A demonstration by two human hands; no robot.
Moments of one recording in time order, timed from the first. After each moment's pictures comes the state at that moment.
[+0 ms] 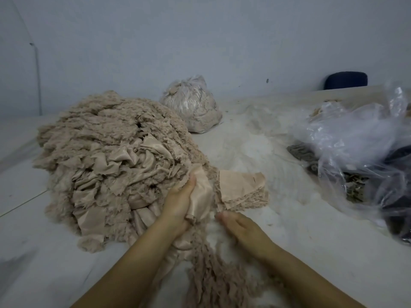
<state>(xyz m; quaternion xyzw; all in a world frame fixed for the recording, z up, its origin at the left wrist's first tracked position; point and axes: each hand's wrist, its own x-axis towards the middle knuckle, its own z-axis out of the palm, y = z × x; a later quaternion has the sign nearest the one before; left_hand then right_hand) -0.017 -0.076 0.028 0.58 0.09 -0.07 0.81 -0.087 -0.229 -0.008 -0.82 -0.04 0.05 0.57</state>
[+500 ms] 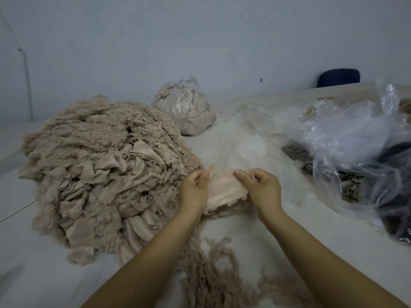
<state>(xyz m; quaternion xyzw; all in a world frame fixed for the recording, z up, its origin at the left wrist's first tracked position) 0.018 -0.124 0.020 0.77 -0.02 0.08 0.64 -0.020 -0.268 0.023 -0.75 0.13 -0.25 0.60</state>
